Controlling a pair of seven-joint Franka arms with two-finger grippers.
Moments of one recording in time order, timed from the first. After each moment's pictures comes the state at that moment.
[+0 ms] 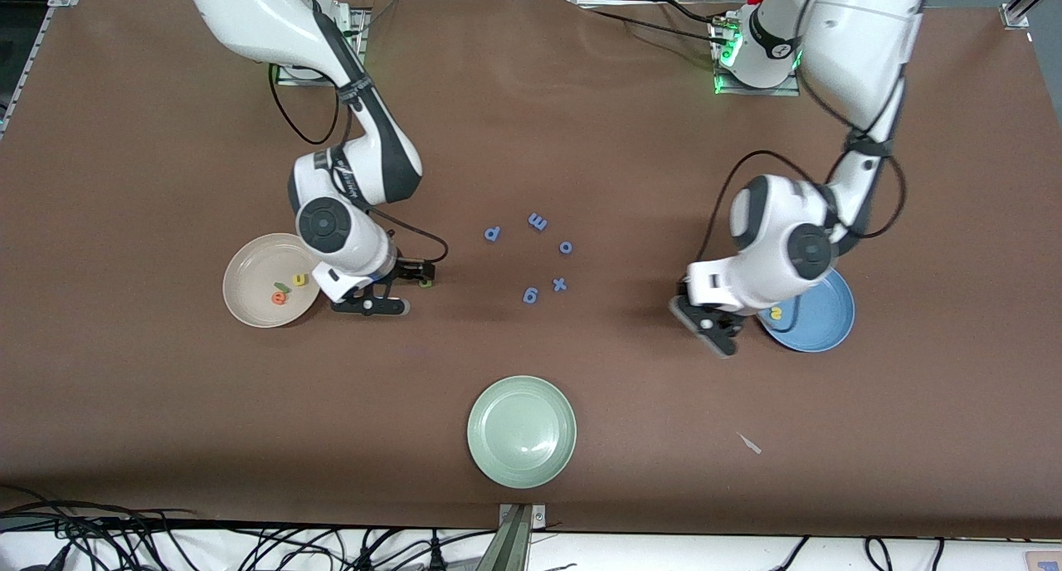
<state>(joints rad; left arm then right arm) -0.27 0.52 0.05 -1.85 -0.29 2.38 0.69 0.57 0.58 -0.13 -1.80 0.17 2.29 0.38</state>
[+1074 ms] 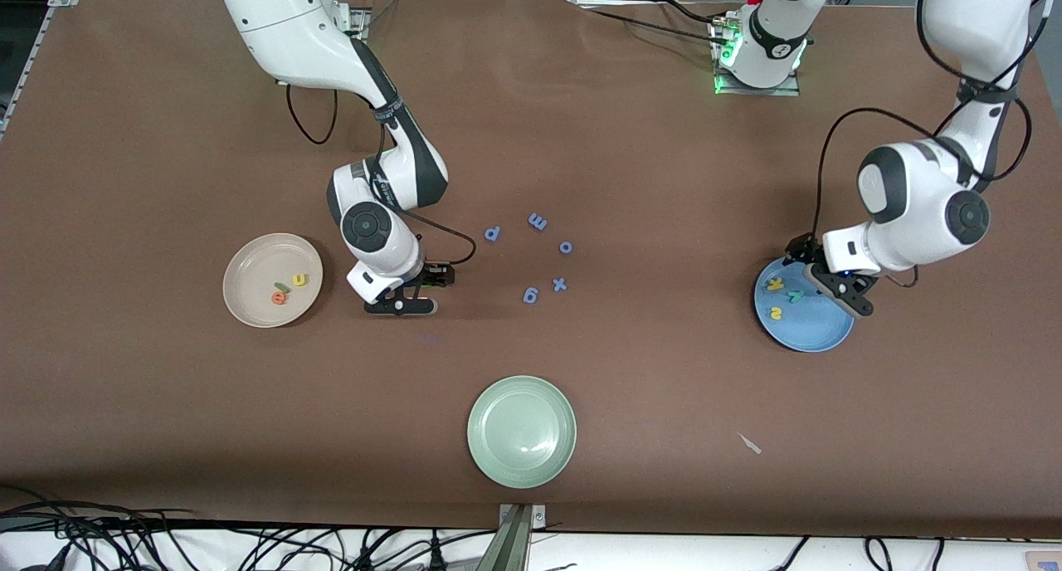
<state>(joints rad) 0.01 0.29 0.04 -2.16 -0.23 2.38 0.87 0.61 0.67 -0.13 -1.80 0.17 2.42 0.37</state>
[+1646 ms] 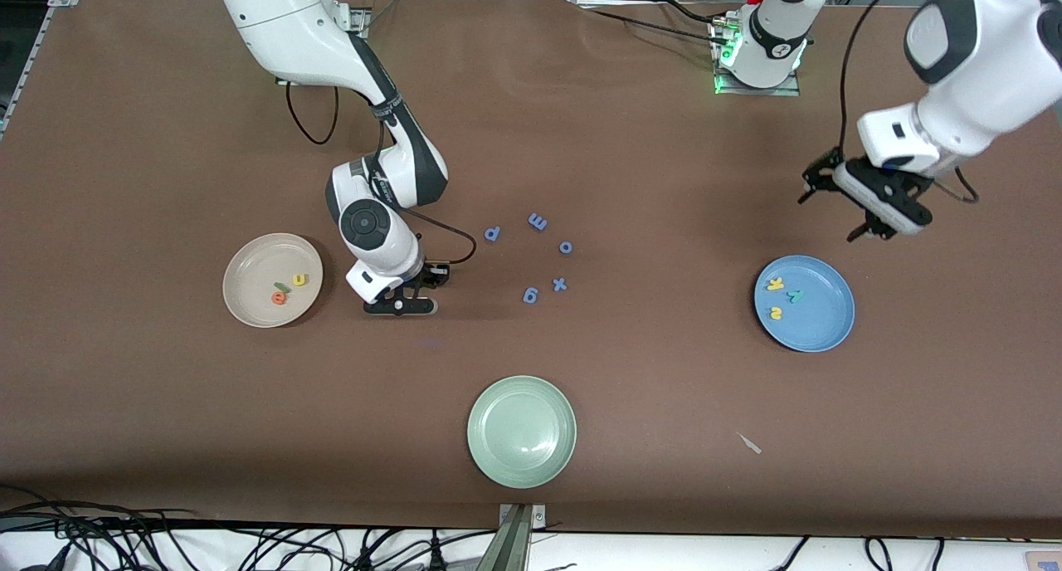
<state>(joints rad) 0.01 -0.20 -0.08 -2.22 -0.20 2.12 0.68 0.61 0.66 -0.13 -1.80 0.17 2.42 0.37</state>
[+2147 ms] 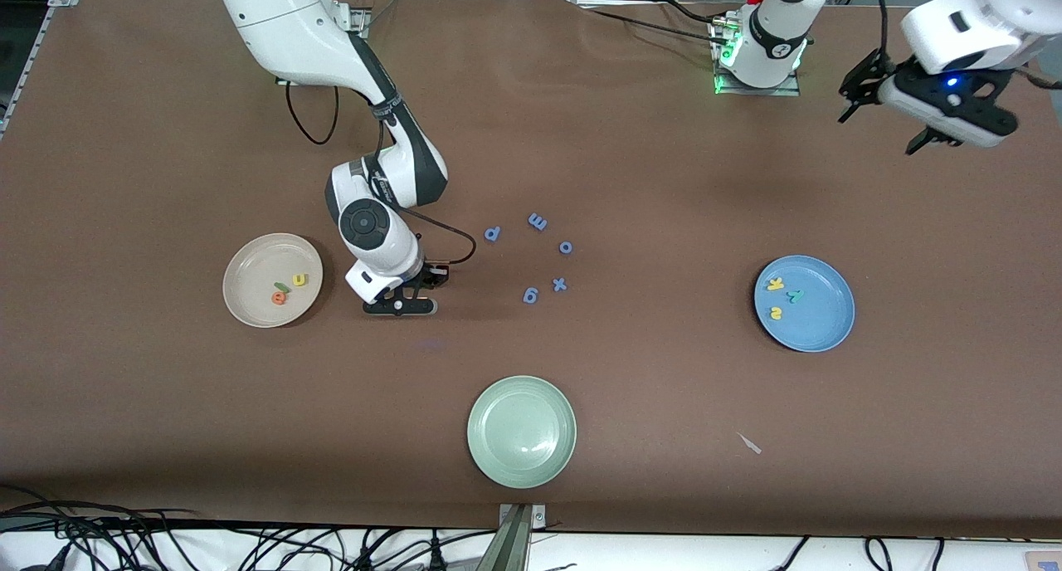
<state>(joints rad) -0.03 -0.21 -0.08 -1.82 -0.04 1.57 0.34 0.61 0.66 -0.13 -1.80 0.17 2.42 0.36</state>
